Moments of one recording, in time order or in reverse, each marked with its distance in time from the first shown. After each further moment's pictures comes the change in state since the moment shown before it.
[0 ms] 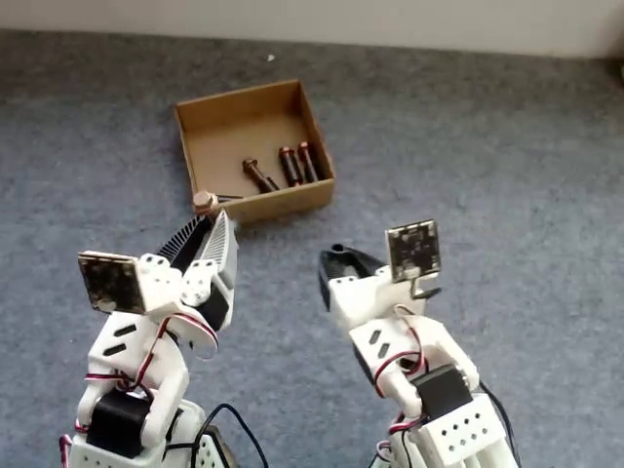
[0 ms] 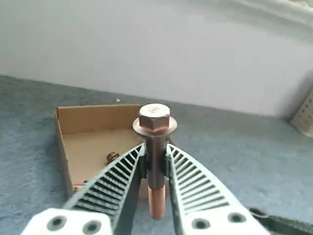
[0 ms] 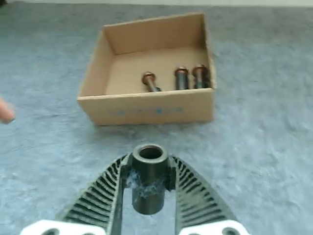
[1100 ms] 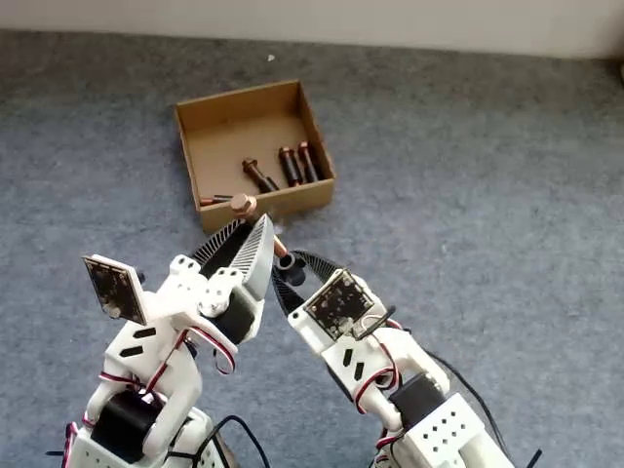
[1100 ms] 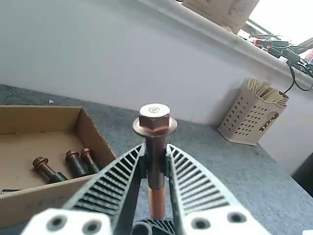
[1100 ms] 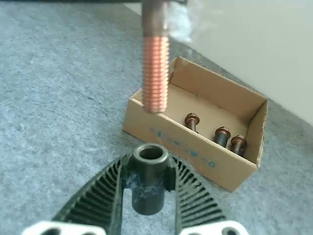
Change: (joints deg) left arm 11.8 0.0 0.0 -6.6 9.2; right arm -9.9 0.0 12.0 -22.4 27.6
